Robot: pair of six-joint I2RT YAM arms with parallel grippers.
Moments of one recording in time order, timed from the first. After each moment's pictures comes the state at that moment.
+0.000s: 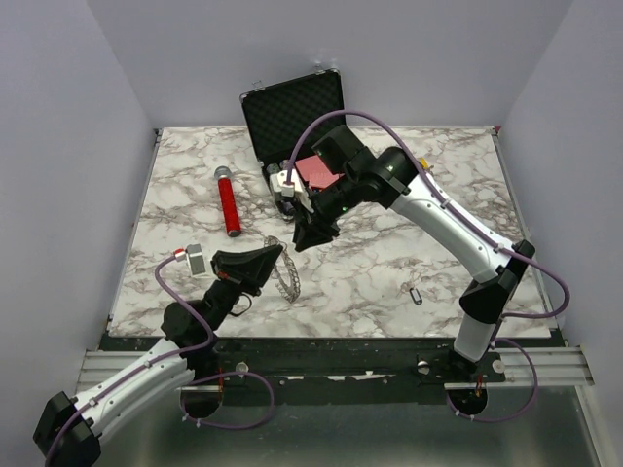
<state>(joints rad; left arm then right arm) -0.76 0.43 0.06 0.95 -0.03 -0.68 0.88 1.80 2.04 -1.17 -0.78 -0.66</state>
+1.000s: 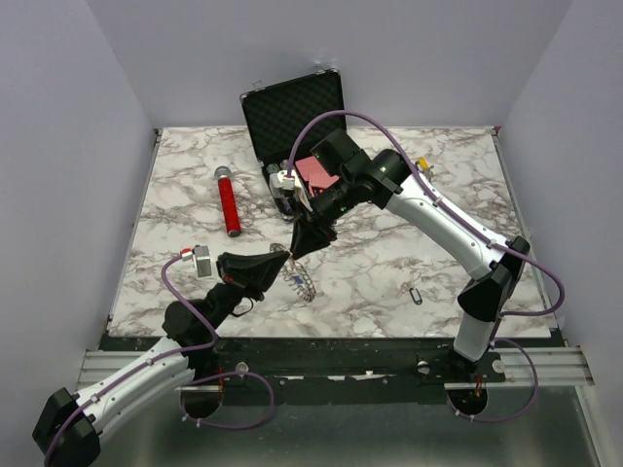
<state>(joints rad) -0.76 0.47 0.06 0.98 0.09 -0.63 0.86 1.81 1.98 -1.12 -0.93 -0.56</state>
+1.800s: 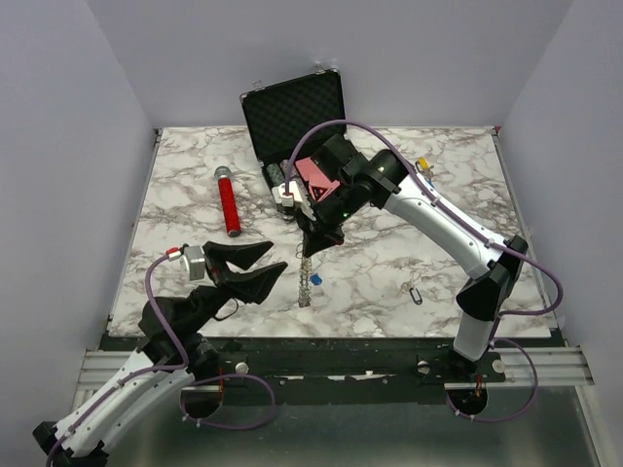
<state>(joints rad) -0.76 0.22 0.24 0.47 0.13 -0.46 0.86 1.82 1.98 -1.22 -0.80 -0.71</state>
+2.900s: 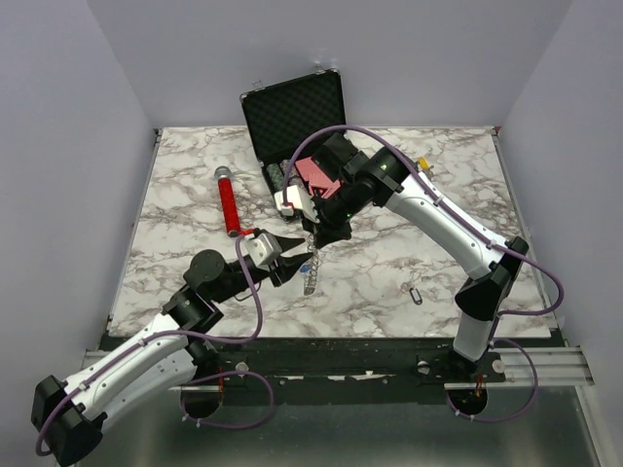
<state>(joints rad) -0.76 0.65 0.46 0.29 0.31 0.04 0.87 1.83 2.04 -1.34 -0.54 -0.82</state>
